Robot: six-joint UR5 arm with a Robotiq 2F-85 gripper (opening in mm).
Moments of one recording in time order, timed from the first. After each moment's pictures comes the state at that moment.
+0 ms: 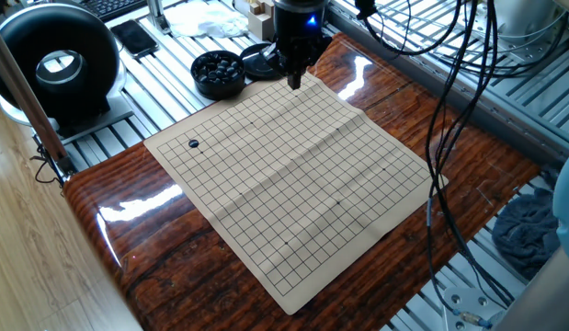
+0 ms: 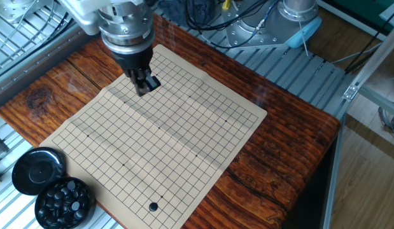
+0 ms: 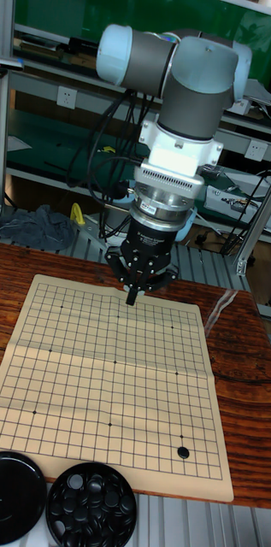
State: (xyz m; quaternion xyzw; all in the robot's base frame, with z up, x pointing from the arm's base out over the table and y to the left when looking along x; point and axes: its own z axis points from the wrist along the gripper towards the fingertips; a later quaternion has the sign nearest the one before) arm 0.551 0.003 0.190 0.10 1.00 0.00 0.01
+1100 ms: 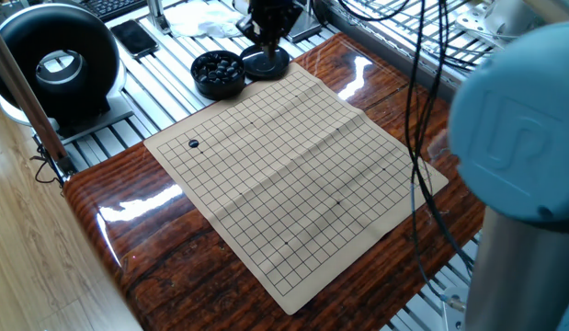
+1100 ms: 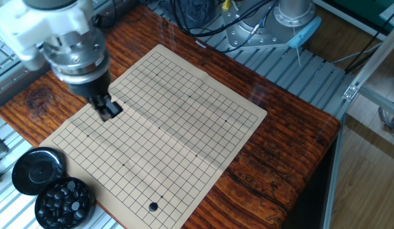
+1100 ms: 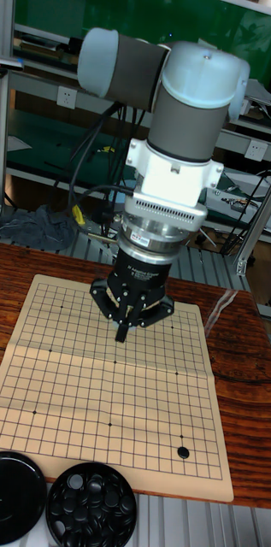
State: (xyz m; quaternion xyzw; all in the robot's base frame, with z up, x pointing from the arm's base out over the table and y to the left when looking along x) arm 0.650 -0.009 0.190 0.05 1.00 0.00 0.02
